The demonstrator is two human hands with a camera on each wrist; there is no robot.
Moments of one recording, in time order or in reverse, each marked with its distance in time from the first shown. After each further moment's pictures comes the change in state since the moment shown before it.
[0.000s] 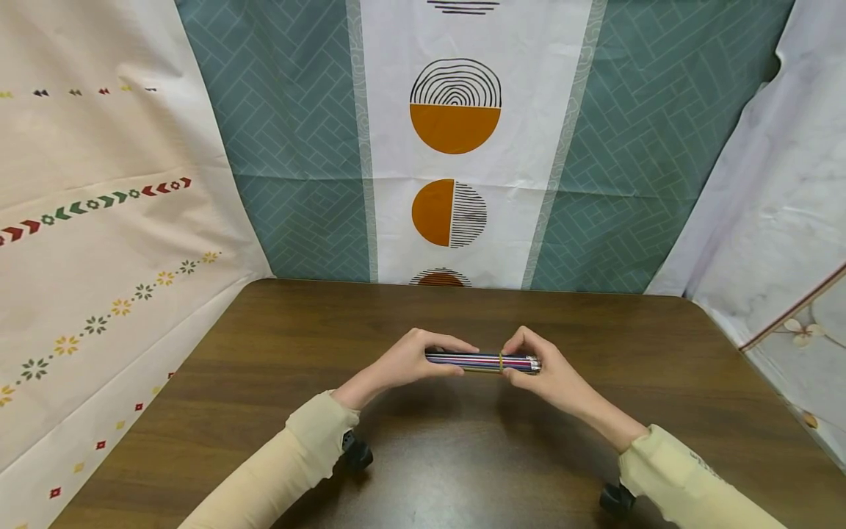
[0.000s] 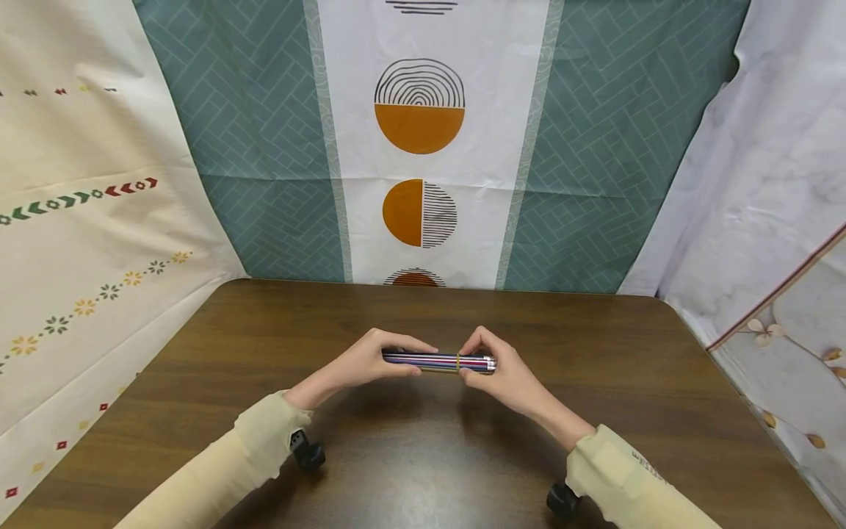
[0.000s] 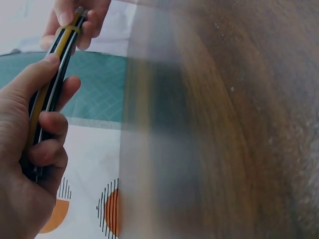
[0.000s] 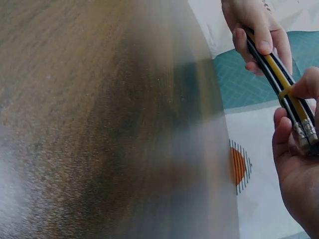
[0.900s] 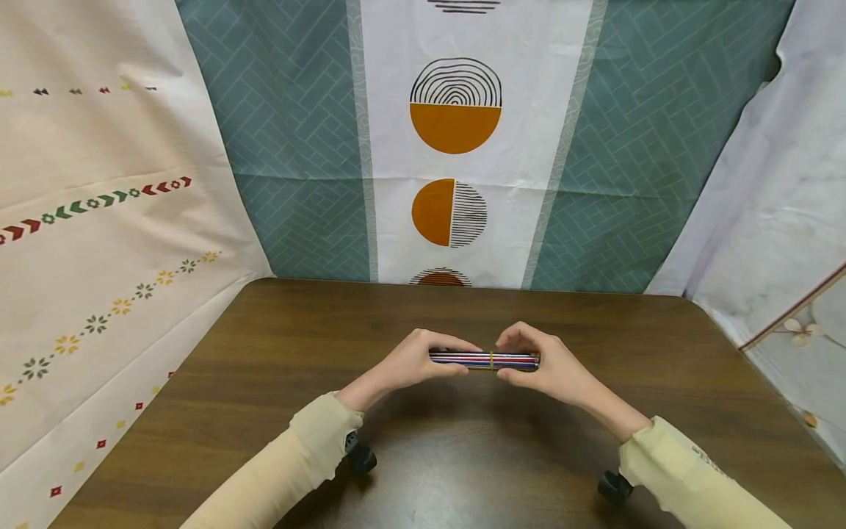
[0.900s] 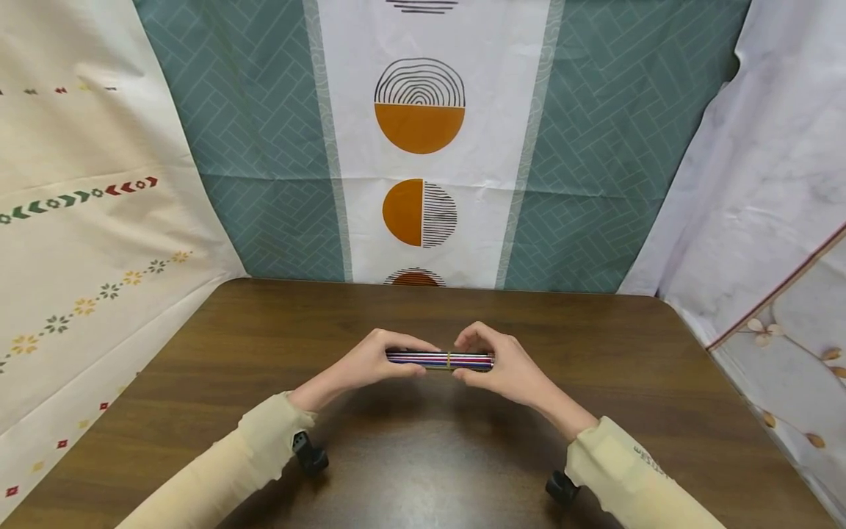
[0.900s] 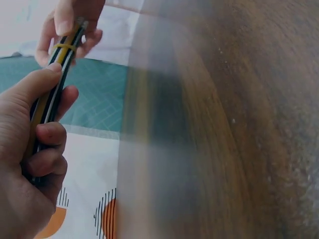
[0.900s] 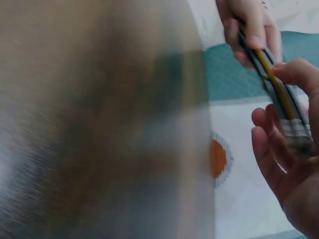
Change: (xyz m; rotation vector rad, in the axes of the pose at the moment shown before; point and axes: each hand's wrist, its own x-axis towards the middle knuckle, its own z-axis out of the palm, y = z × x) left_hand 0.002 0.002 0.008 -0.046 0.028 -0.015; right_hand 0.006 -0.011 -0.009 -0.146 -0.068 0.026
